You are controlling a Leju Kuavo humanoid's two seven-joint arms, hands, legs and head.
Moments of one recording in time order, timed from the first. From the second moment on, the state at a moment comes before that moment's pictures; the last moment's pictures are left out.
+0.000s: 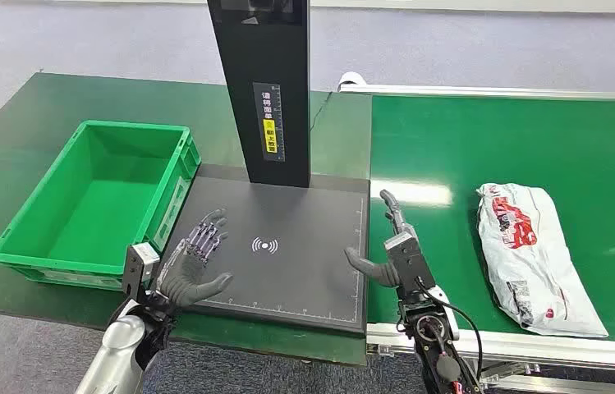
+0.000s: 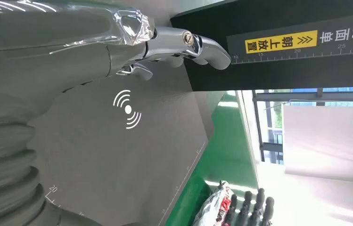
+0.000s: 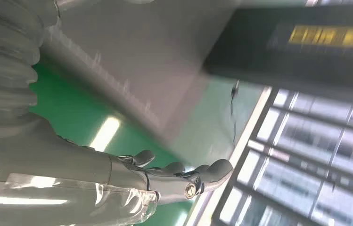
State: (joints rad) left arm -0.21 -0.04 -0.12 -1.12 0.00 -0.38 -0.42; right arm -0.31 0.06 0.18 -0.96 0.31 -0.06 -0.41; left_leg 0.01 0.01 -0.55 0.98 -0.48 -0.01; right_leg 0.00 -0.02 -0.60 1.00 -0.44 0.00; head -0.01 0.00
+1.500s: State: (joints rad) left arm -0.18 -0.07 -0.07 -1.18 -0.09 -0.37 -0.35; right arm -0.28 -0.04 -0.33 -0.94 1.24 -0.20 0.30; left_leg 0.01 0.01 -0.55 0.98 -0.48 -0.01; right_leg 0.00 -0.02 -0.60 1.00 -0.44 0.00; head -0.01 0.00
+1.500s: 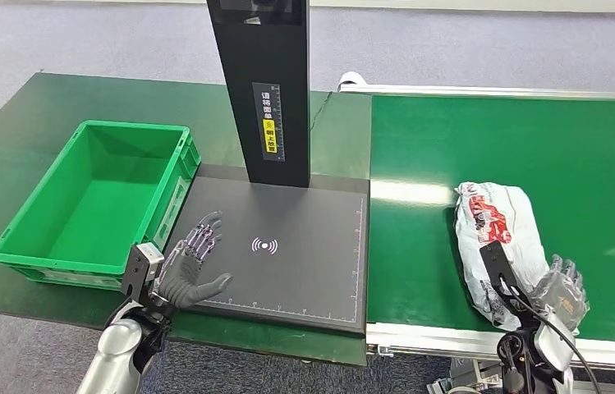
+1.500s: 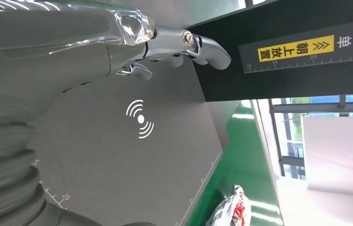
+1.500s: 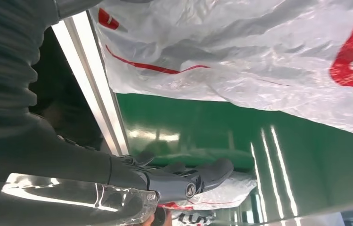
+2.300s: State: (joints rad) left arm -0.18 -0.08 -0.06 -1.17 -0.09 -0.37 -0.34; right arm -0.32 -0.04 -0.35 -0.84 1.28 0.02 0.28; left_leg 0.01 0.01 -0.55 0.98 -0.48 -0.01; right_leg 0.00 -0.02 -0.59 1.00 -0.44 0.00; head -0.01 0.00
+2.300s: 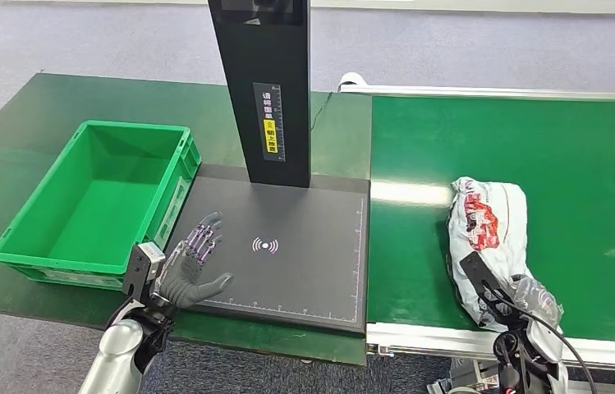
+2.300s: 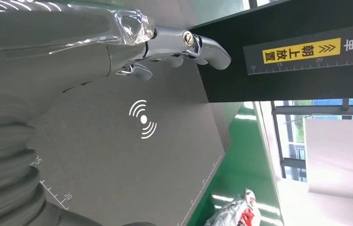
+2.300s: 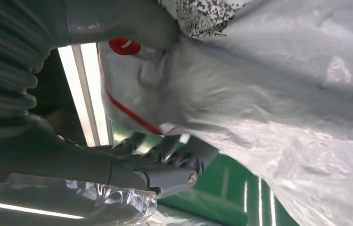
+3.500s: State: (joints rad) left arm -0.11 -0.09 -0.03 -1.24 -0.08 -0.37 -0.38; right arm -0.27 0.04 -0.32 -1.15 0.72 -0.28 -0.36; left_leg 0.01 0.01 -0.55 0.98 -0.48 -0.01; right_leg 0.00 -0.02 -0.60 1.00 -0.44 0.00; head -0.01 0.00
